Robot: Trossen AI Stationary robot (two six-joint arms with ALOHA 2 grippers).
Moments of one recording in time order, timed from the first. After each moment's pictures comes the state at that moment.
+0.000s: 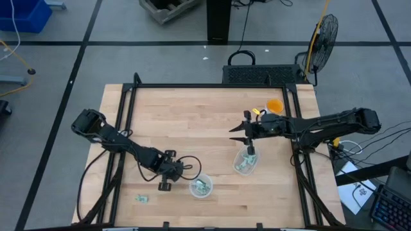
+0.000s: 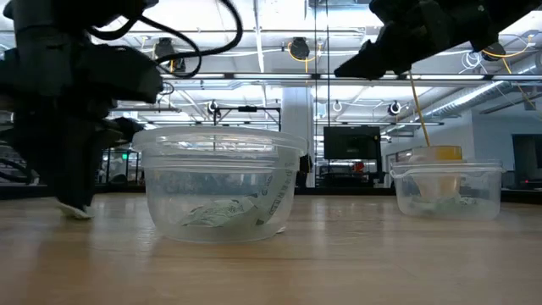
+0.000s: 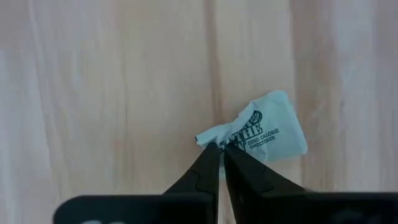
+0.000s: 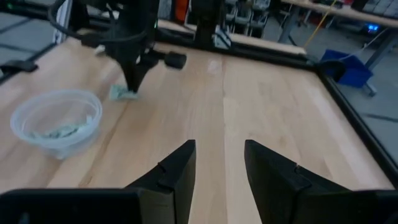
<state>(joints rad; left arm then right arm) -0.44 1.64 0.84 -0.47 -0.03 -0.35 -0.02 1.08 0.55 0.18 -0.03 -0.17</state>
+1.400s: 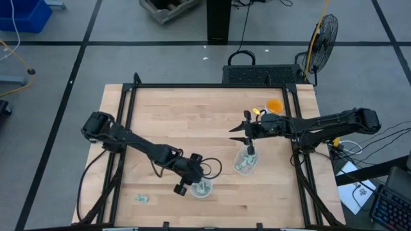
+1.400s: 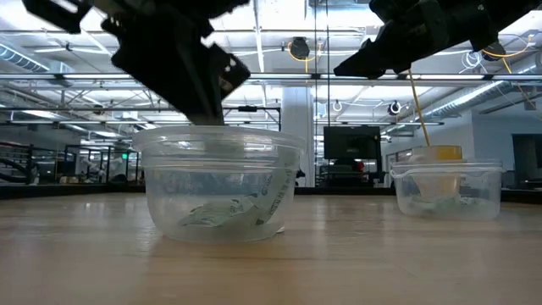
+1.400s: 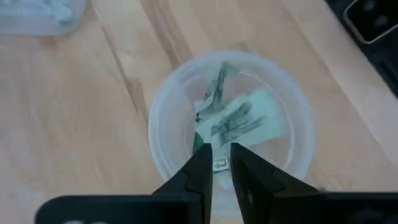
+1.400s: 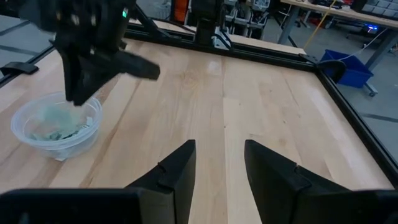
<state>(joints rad) -0.35 1.76 1.13 -0.30 0.11 0.06 -0.02 1.08 0.55 0.19 -0.03 -0.17</state>
